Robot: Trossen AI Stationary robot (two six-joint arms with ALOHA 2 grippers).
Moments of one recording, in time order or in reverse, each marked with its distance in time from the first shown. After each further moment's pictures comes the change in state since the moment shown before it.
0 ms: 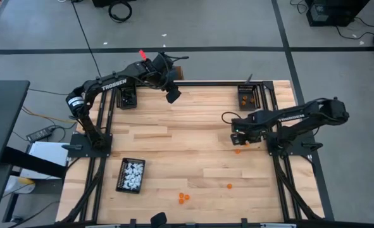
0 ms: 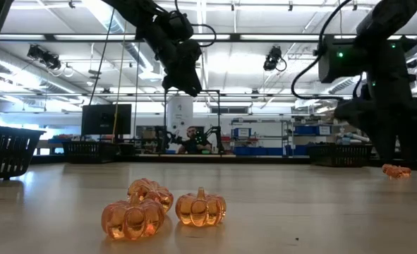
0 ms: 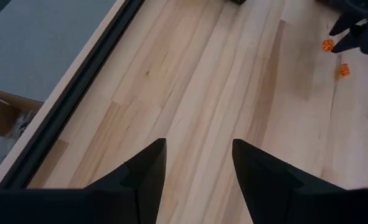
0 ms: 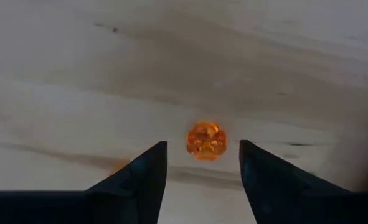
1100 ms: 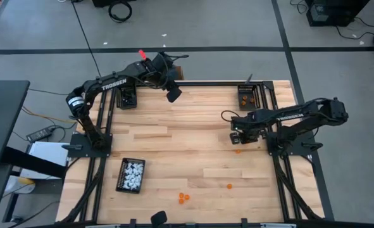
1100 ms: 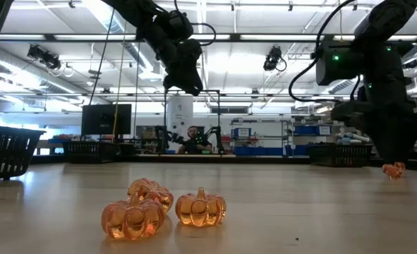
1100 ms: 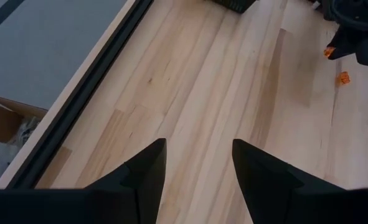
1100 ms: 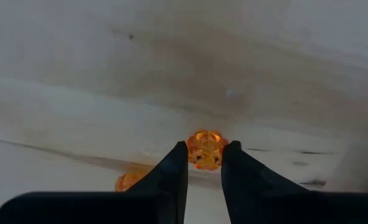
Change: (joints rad) left arm 0.003 0.000 0.000 0.028 0.000 -0.004; right arm -0.030 0.018 -0.003 0.035 -0.036 -0.038
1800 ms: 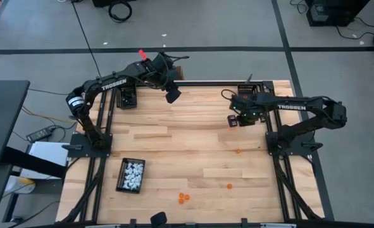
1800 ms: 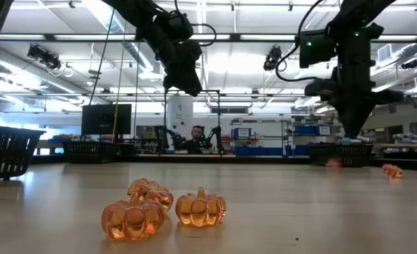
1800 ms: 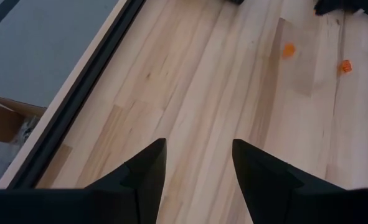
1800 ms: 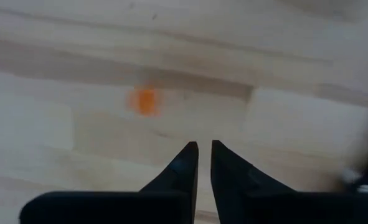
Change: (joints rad) left arm 0.000 0.000 0.000 -0.023 0.000 0.036; right arm -0.240 -0.002 0.244 -0.187 0.126 -0.226
